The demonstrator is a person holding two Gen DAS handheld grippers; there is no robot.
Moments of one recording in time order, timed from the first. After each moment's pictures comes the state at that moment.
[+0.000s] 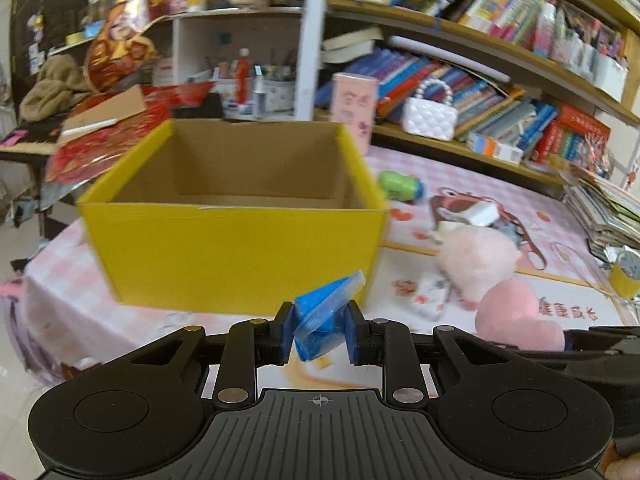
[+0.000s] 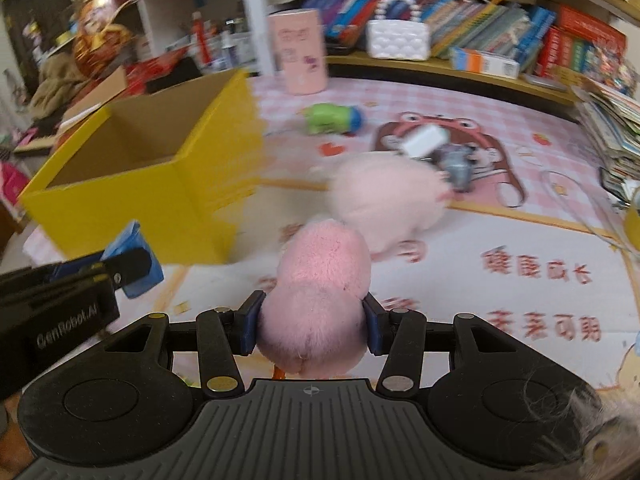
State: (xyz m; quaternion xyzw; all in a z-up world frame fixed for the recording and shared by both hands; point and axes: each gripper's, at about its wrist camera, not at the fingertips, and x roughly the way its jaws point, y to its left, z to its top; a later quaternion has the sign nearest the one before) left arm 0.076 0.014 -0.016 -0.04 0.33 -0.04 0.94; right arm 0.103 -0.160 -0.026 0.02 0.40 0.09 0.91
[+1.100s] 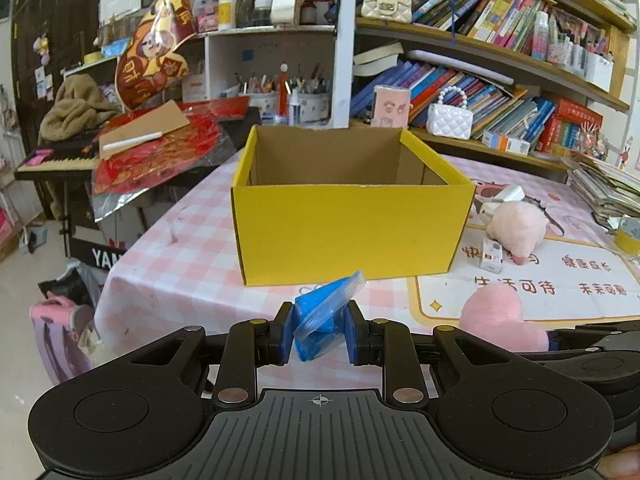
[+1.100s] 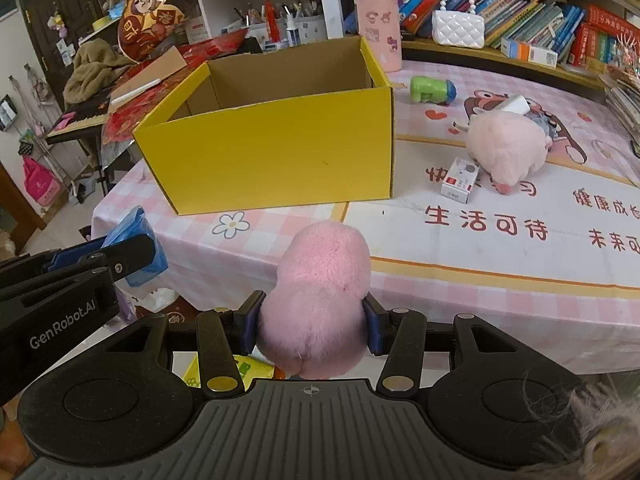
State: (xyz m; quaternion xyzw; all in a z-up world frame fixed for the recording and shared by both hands) left arm 0.018 0.117 -0.011 0.00 0.31 -0.05 0.95; right arm 0.039 -0.041 -0.032 0.04 0.40 0.10 0.91
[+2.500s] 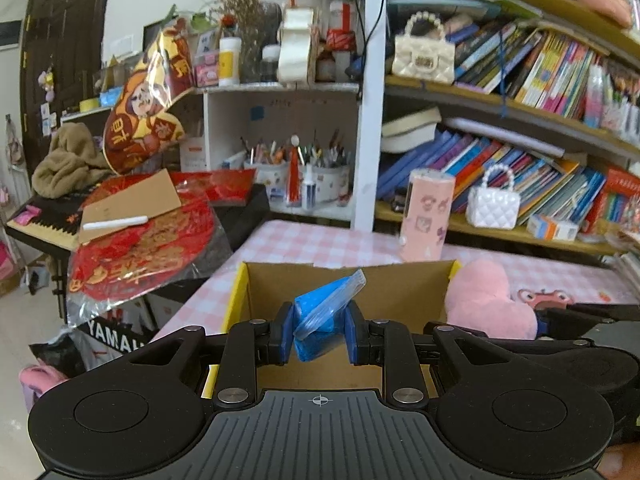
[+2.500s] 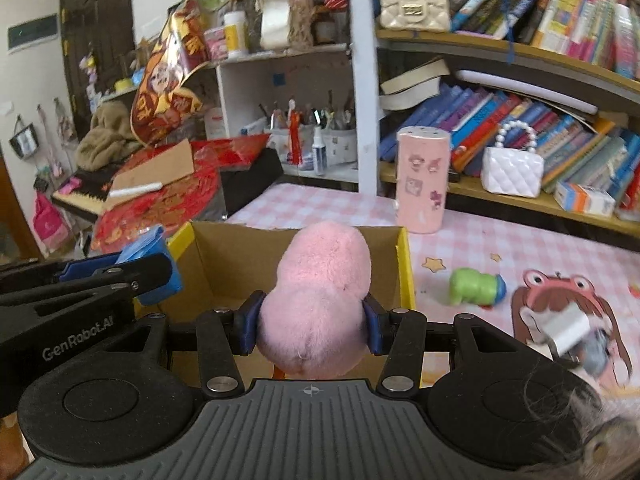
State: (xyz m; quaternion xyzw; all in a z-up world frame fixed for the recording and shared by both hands) left arm 0.194 0.105 0.028 -0.01 0.24 -0.01 0.97; right arm 0.230 -0.033 0.020 -0.01 0.28 0.15 0.95
